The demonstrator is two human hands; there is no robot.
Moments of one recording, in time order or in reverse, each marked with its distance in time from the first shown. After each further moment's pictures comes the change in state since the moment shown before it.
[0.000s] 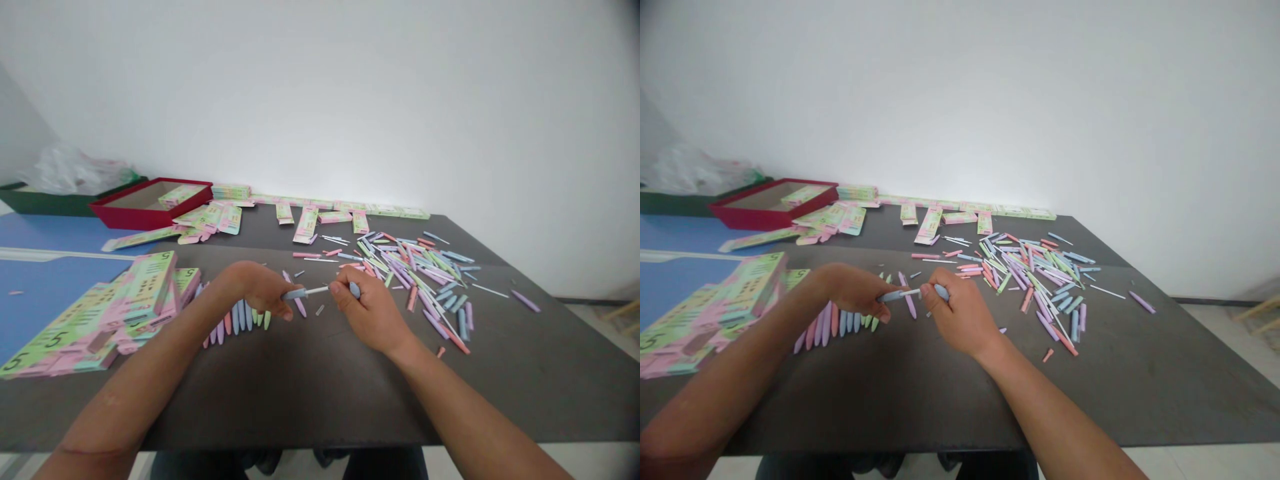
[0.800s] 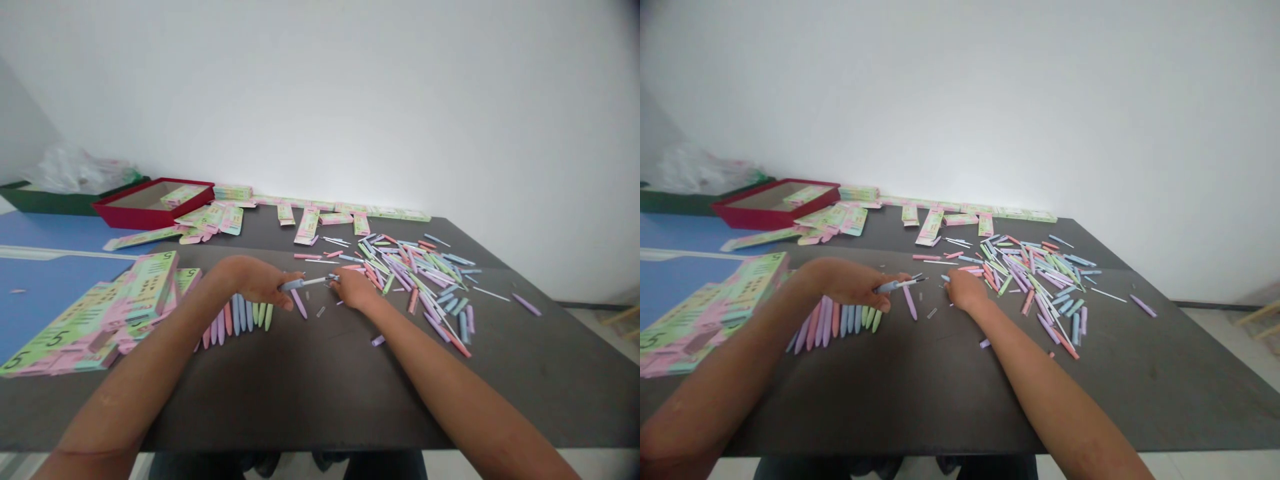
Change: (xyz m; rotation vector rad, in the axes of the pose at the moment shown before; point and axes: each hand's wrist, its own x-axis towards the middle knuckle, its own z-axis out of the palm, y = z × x) left_hand -0.011 0.000 -0.008 0.084 0.045 -0.105; right_hand 0.047 0.103 0.039 -0.673 -0.381 0.354
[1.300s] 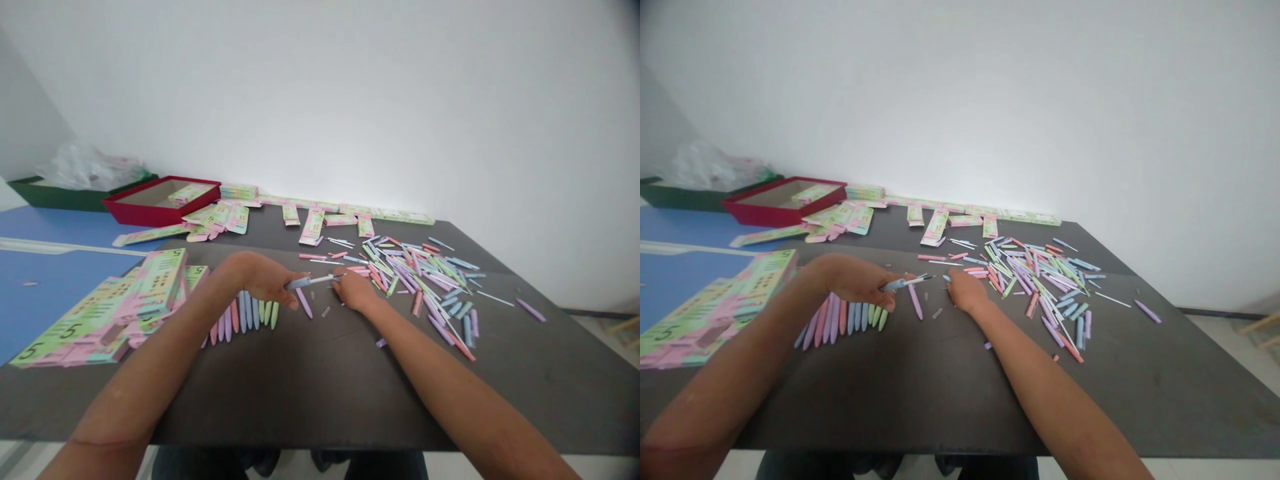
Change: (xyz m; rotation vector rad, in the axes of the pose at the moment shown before) left_hand -0.006 -0.005 -0.002 -0.073 0.019 0.090; right_hand 0.007 -0.001 0.009 0.321 0.072 -0.009
